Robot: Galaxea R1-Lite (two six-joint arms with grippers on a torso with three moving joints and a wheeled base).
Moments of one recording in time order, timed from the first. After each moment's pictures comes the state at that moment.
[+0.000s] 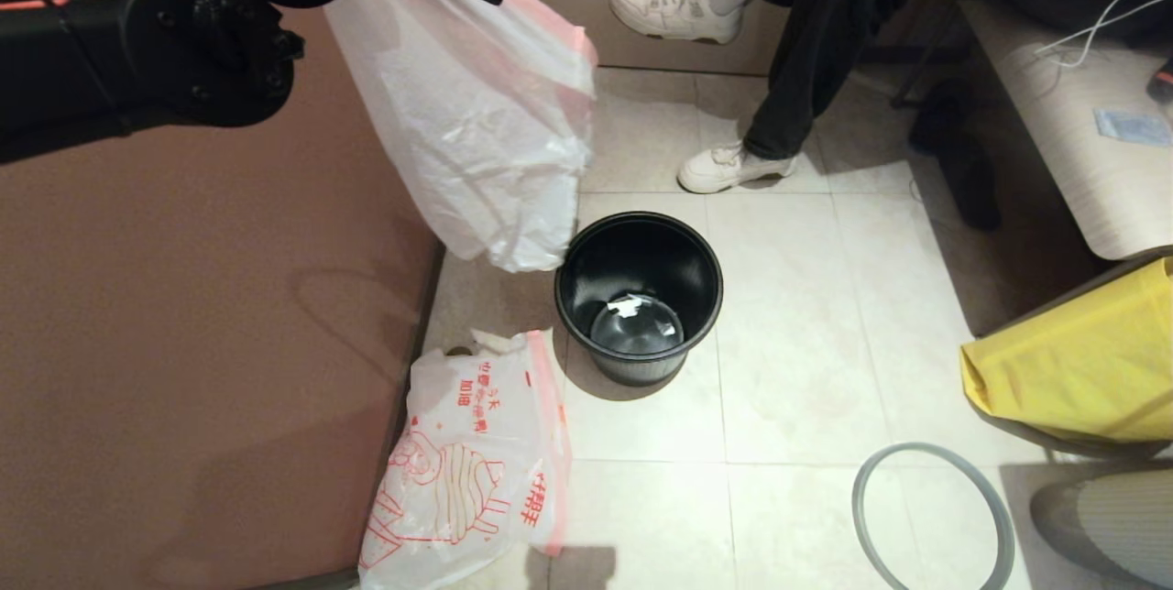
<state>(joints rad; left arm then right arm) -0.47 1.90 -1.95 -0.73 0.89 0.64 0.00 0.00 0.00 -0.04 -0.02 0.02</state>
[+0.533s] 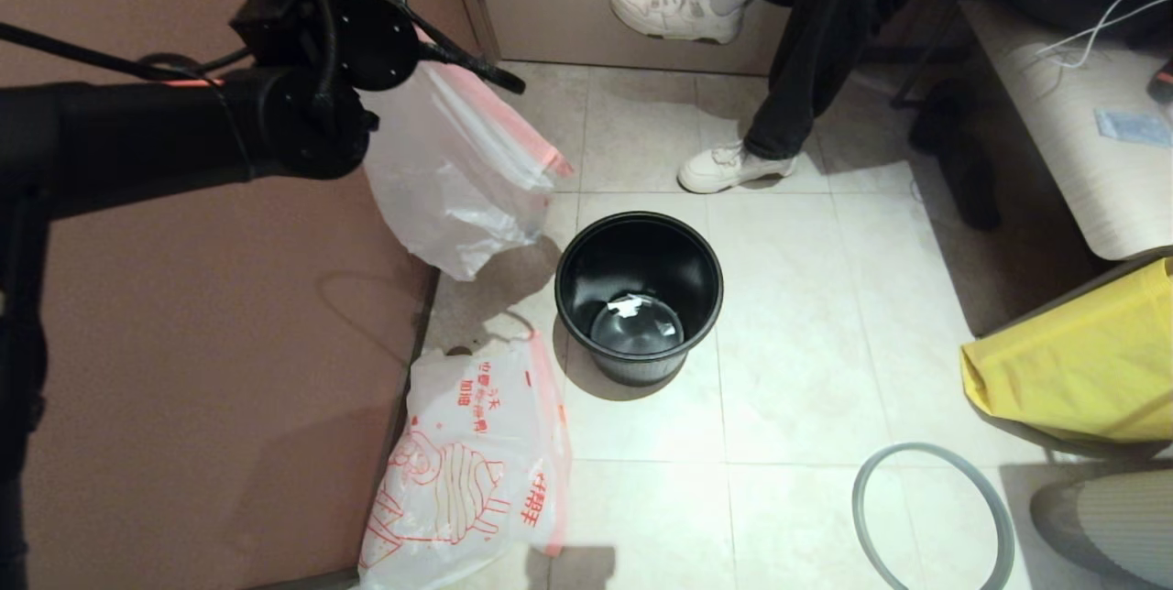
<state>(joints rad) -0.40 2.04 -1.94 -0.75 0.89 0.66 0.00 0.00 0.00 -0.04 -0.02 0.02</state>
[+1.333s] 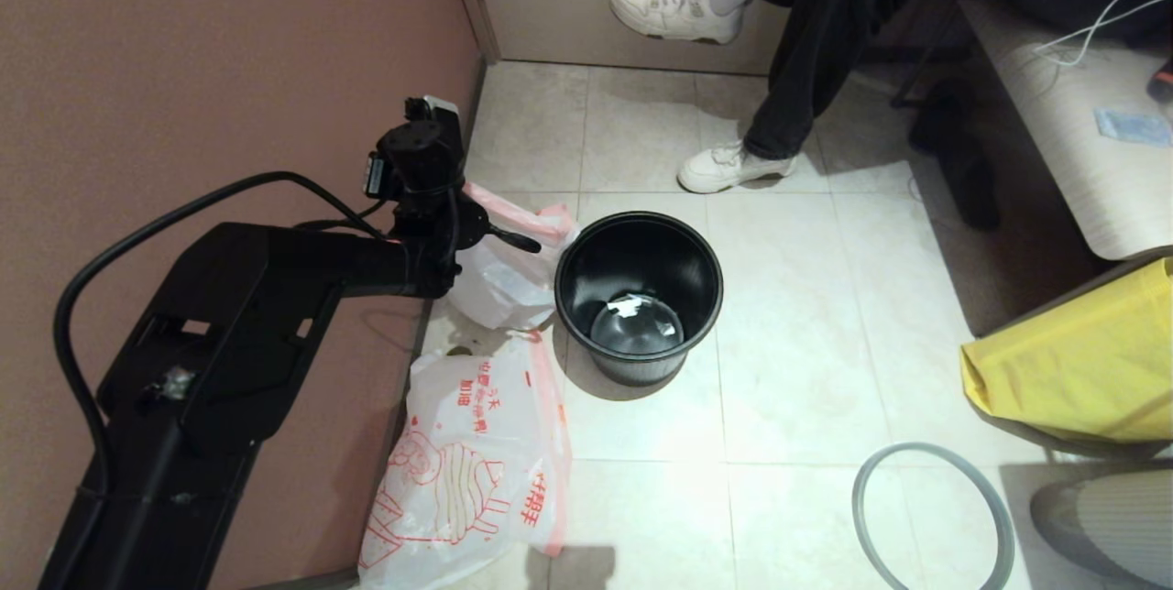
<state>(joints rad) -0.26 2.45 -1.97 -0.81 0.97 0.69 0.00 0.00 0.00 -0.04 -0.02 0.02</state>
